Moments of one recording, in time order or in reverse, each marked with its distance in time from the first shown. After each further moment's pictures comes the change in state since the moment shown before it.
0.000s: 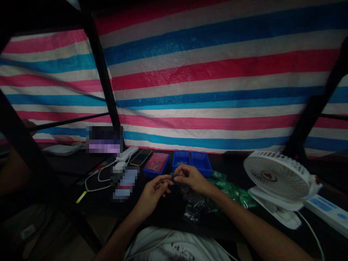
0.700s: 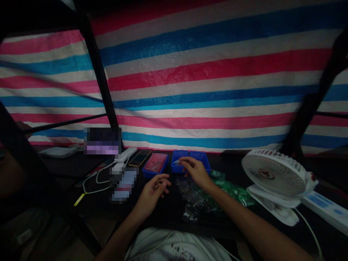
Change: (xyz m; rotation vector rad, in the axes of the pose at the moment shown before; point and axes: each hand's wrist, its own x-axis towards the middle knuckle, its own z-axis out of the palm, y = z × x) left_hand 0.001 -0.001 0.000 0.024 0.019 -0.010; right_hand 0.007 0.002 -0.013 0.024 0.342 0.032
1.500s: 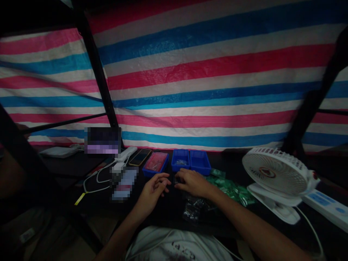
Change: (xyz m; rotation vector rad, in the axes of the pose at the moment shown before) left_hand 0.000 -0.002 -0.001 0.002 -0.006 0.009; right_hand -0.019 0.001 0.004 -0.897 -0.447 -0.275
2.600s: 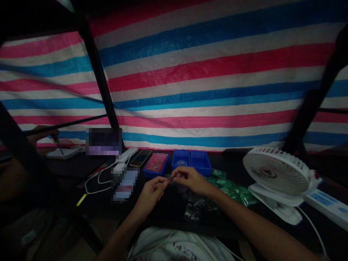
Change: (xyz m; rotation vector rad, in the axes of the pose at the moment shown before) left_hand 0.002 0.003 -0.001 0.055 0.014 -0.081; right_hand 0.006 -0.009 -0.003 0.820 0.118 0.038
